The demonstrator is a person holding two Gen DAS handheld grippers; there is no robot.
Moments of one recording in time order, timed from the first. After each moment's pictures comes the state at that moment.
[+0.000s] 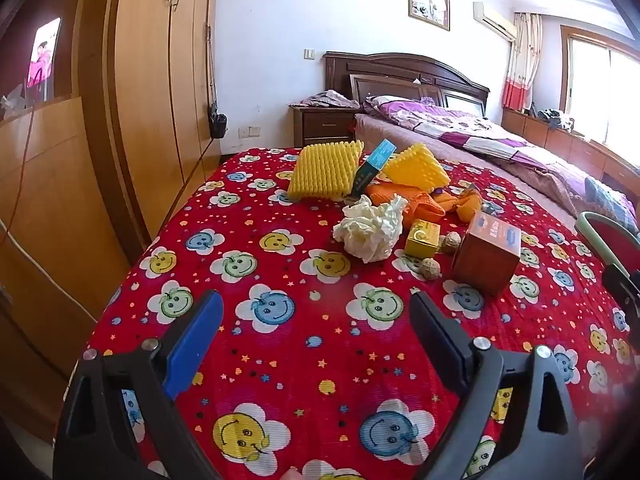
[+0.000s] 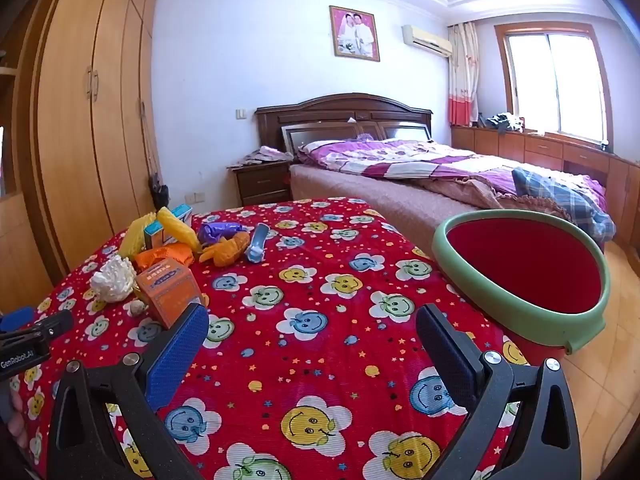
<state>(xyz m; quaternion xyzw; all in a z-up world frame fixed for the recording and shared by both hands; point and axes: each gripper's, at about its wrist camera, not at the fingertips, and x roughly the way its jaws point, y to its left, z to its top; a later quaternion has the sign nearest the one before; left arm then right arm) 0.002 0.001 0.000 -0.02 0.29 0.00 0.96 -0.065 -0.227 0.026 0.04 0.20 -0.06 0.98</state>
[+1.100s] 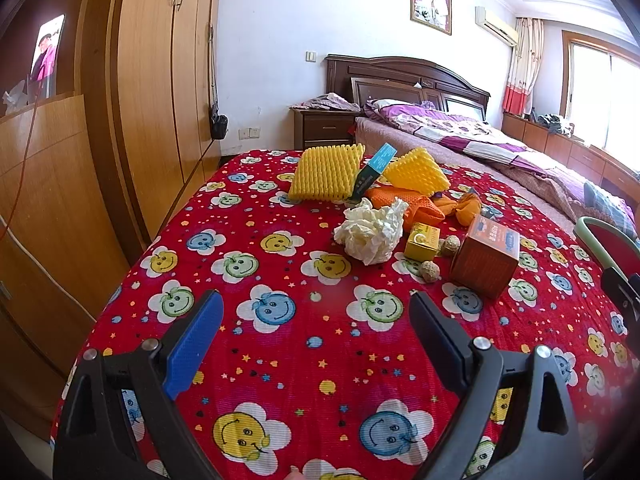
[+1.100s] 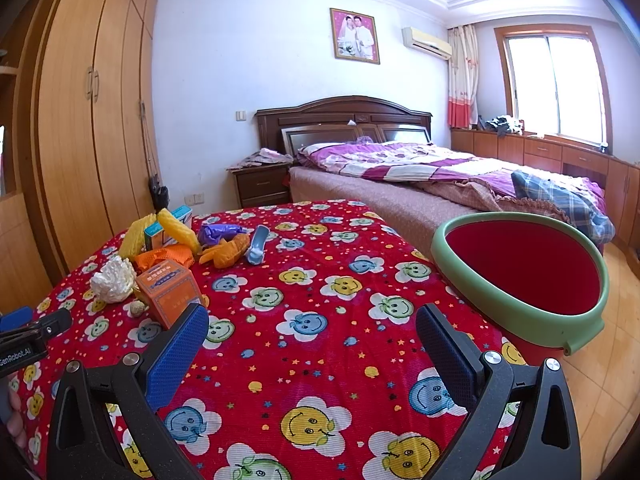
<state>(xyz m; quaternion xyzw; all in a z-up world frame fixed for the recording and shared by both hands) -0.004 0.005 0.001 -0.02 0.28 0.00 0.96 -0.067 -0.228 0.026 0.04 0.20 -0.06 0.98</state>
